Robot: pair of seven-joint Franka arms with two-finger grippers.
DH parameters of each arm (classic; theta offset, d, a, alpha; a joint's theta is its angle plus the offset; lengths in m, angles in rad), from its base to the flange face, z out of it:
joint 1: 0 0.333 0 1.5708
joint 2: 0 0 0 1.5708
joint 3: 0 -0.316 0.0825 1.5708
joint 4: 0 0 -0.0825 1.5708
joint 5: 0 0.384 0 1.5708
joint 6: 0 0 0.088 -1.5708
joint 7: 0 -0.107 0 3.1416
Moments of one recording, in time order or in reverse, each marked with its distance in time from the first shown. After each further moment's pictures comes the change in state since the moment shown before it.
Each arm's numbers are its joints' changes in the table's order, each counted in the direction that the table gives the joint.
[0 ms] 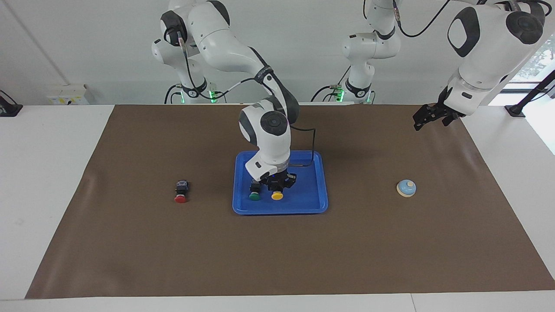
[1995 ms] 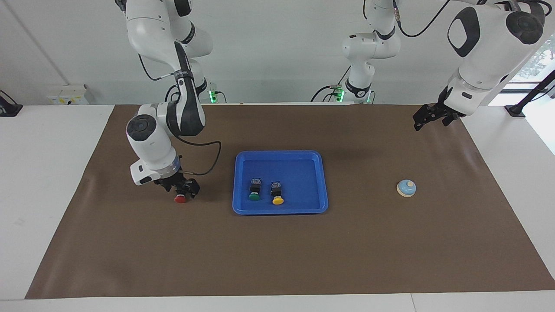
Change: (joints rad) left arm 0.000 0.000 0.000 0.000 0.000 0.000 0.000; right arm -0.451 0.290 0.004 0.435 -0.019 0.129 0.355
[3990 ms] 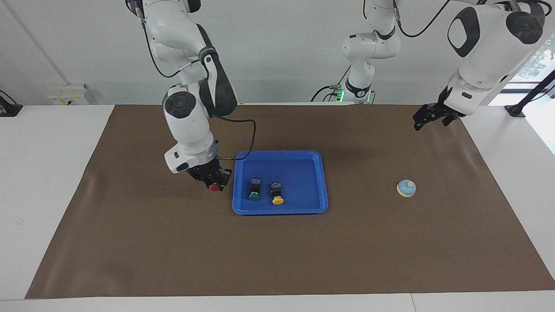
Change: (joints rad) left arm 0.000 0.000 0.000 0.000 0.000 0.000 0.000; right arm 0.206 -0.006 -0.045 -0.183 0.020 -0.114 -0.194
